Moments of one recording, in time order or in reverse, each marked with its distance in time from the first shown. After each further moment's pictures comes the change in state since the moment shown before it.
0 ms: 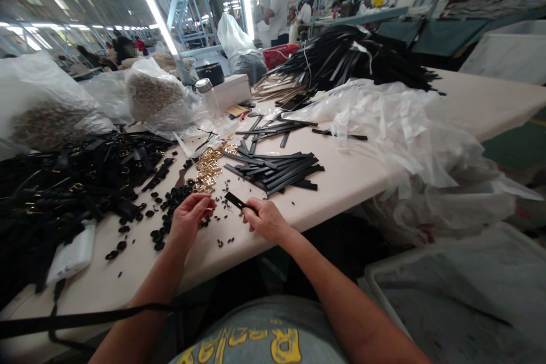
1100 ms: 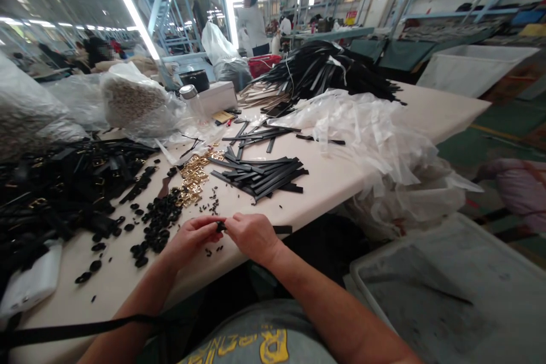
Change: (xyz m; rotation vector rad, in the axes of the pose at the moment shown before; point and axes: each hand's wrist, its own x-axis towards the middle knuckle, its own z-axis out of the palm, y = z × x) left_hand -0.012 0.003 0.011 -0.113 -0.480 -0.349; right_hand -0.017 -0.008 0.014 -0.903 0.140 -0.405
